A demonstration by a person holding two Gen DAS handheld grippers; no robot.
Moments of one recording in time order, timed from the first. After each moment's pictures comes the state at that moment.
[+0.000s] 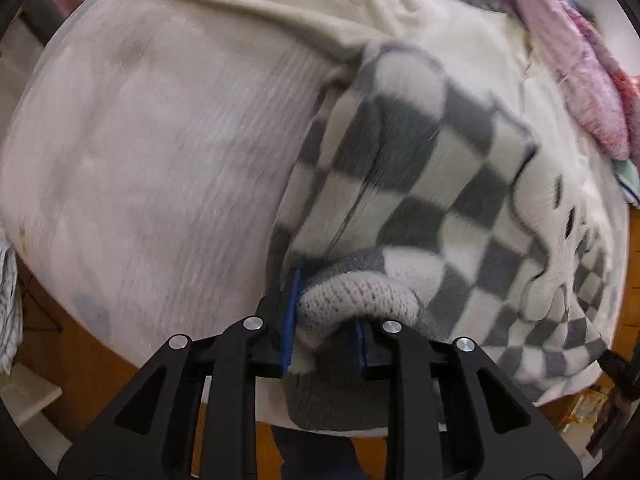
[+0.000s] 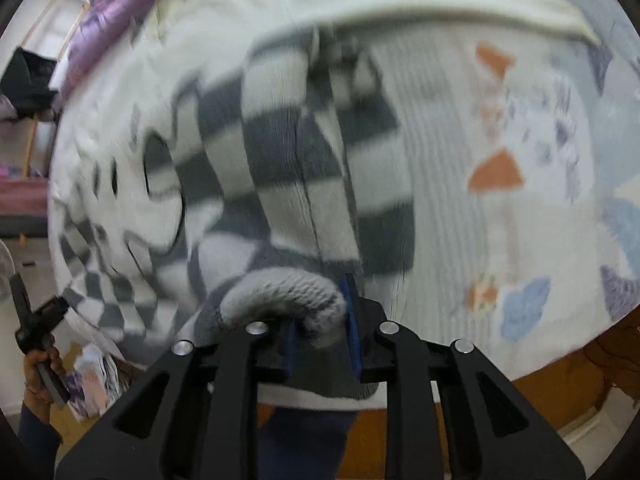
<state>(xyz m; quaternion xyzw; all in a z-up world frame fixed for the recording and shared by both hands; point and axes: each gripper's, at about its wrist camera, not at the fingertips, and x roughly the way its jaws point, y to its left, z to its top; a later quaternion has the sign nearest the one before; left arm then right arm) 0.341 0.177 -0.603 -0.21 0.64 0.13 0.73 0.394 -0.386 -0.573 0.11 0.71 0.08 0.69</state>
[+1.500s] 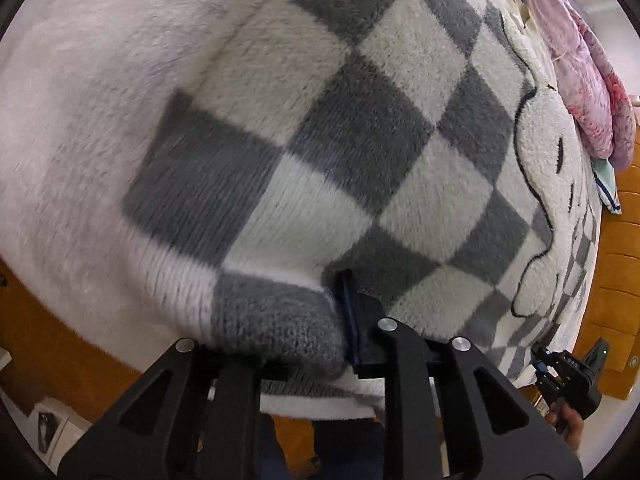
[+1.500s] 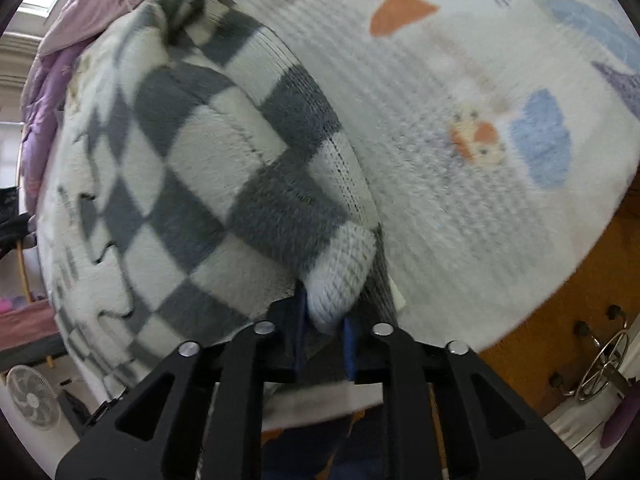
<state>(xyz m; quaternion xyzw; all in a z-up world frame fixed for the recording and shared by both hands) 0.309 0.125 -0.673 -0.32 0.65 0.07 0.68 0.330 -0.402 -0.649 0.28 0.68 -0.07 0.67</state>
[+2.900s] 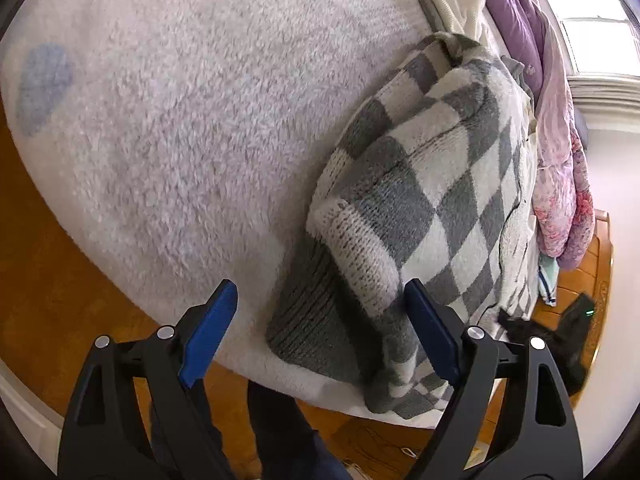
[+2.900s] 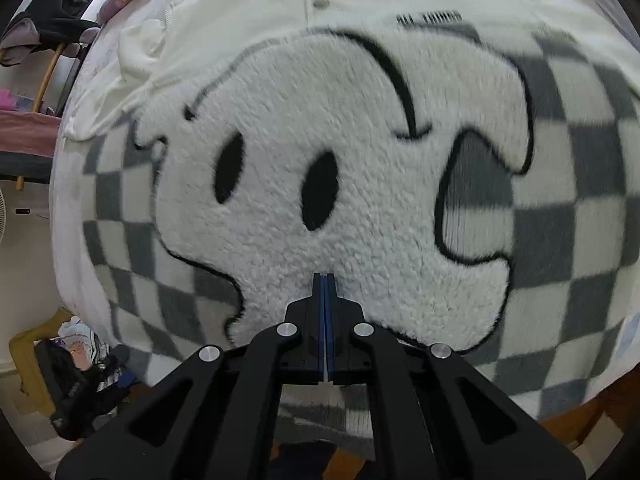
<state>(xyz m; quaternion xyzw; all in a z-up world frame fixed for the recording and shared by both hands) 0.220 0.212 -0.663 -0.50 0.56 0.11 0.65 0.418 -0.163 -0.623 0.04 0.71 0.15 0.69</state>
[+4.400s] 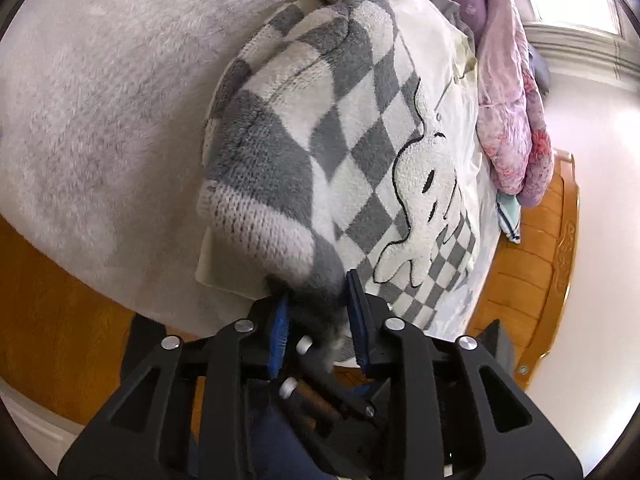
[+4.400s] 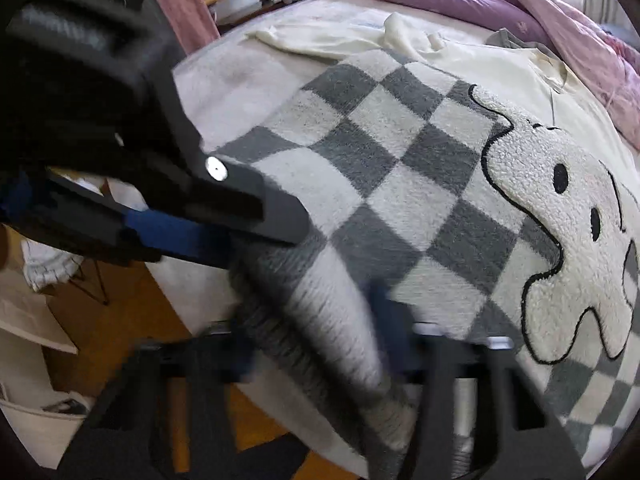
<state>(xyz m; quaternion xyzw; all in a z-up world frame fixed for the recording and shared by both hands) 0.285 0.171 -0.602 -0.50 0.60 -0.02 0.63 0.253 -0.017 -0.580 -0.12 0.52 0.38 0.76</state>
